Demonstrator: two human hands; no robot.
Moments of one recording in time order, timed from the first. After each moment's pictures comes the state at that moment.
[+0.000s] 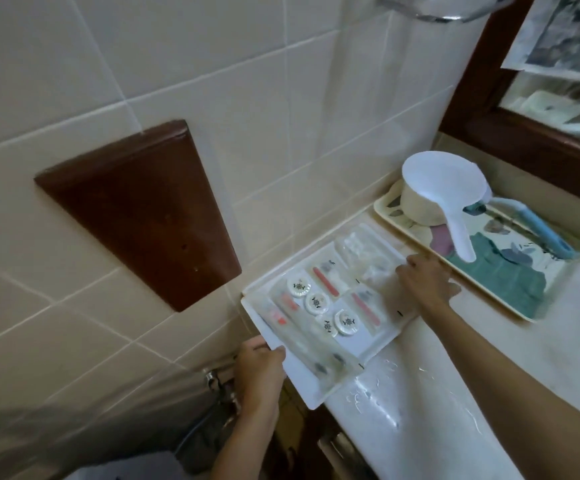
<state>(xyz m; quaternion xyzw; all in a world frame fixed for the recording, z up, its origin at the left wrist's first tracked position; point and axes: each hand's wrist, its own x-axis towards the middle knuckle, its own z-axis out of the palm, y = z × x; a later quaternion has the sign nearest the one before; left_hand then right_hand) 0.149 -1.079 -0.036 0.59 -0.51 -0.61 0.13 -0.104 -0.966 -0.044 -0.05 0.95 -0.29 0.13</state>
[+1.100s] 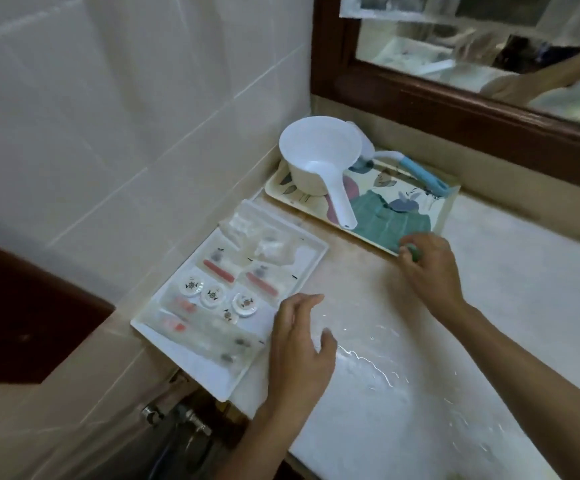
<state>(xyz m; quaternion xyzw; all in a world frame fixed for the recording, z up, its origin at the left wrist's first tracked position) 0.055 -0.967 -0.043 0.16 -0.87 -0.44 0.15 -0.127 -0.802 -0.038 -0.10 0.94 -0.31 -0.05</state>
